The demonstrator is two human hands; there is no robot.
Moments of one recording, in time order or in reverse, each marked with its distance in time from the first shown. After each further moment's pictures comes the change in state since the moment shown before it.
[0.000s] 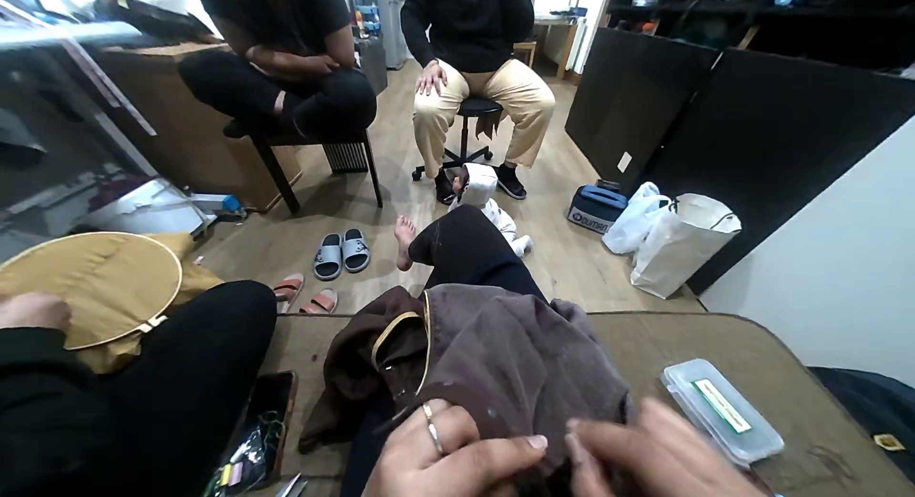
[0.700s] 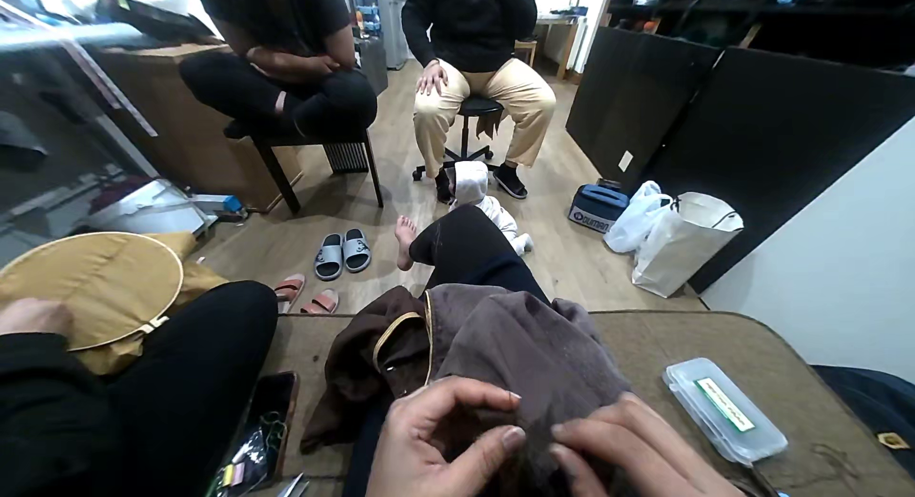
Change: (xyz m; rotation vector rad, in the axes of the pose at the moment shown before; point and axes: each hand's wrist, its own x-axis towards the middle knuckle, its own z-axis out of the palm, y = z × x) left_hand 0.005 -0.002 0.008 -0.611 0.091 -0.427; right_hand 0.001 0.002 0.003 0.080 -0.108 0.026
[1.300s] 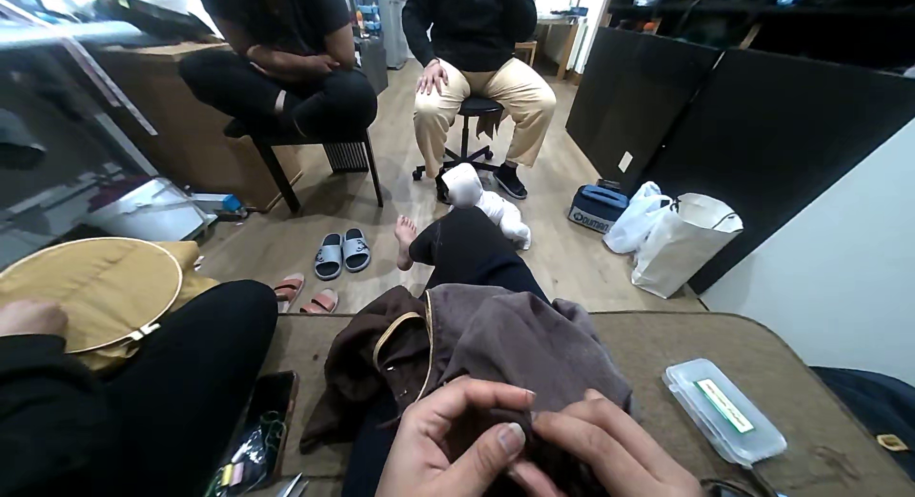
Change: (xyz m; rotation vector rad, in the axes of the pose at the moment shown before) left_hand 0.001 0.010 0.006 -0.191 -0.030 -0.123; right_hand 0.003 0.003 0.022 0.094 0.073 -0.079
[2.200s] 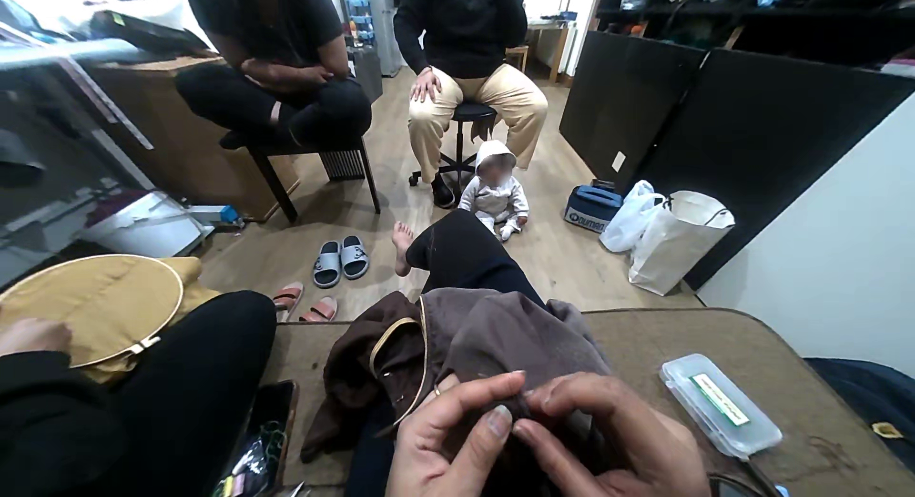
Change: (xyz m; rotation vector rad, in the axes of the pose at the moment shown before) left_hand -0.001 -0.005 0.014 0.048 0.139 0.090; right_hand 0.014 -0.002 -0.007 0.259 0.025 0.156
